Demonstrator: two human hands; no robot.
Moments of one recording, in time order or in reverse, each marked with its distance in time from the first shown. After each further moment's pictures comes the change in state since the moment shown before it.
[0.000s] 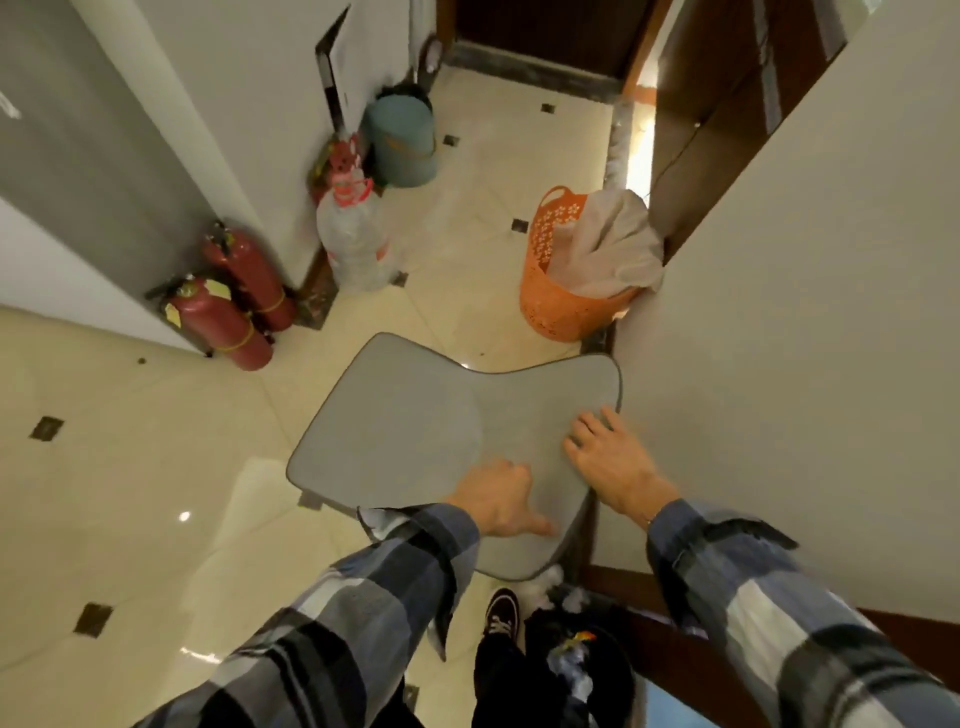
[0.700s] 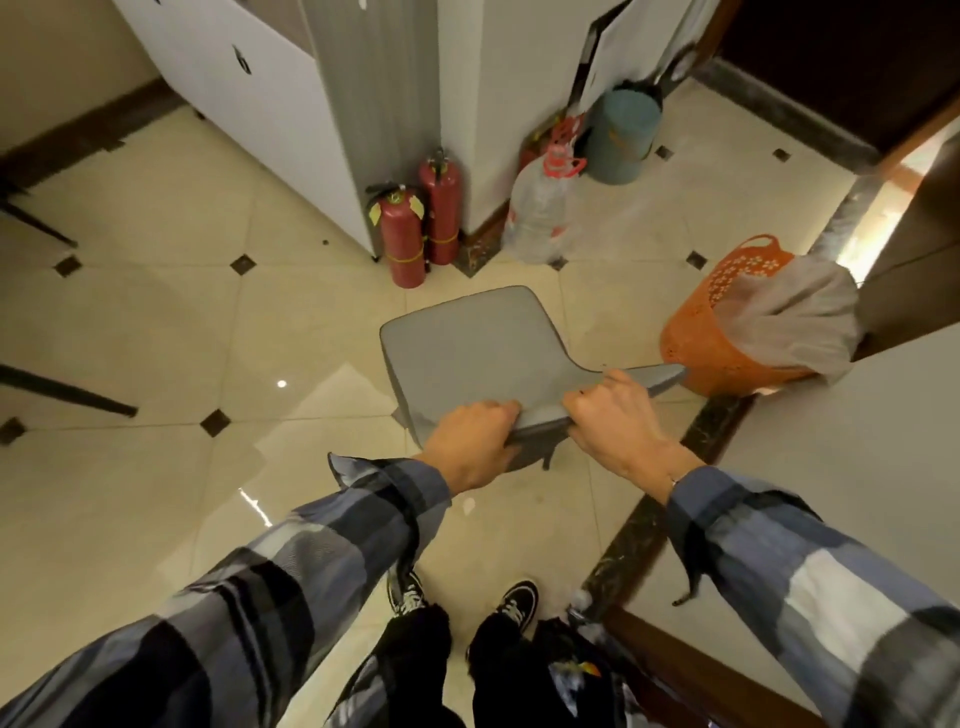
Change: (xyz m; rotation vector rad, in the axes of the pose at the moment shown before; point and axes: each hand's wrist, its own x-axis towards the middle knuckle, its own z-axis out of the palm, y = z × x) left_hand -0.127 -0.124 0.027 -0.217 0.560 -0.256; right_hand 0.054 -0.121 -0.126 -0.063 0.426 -0.293
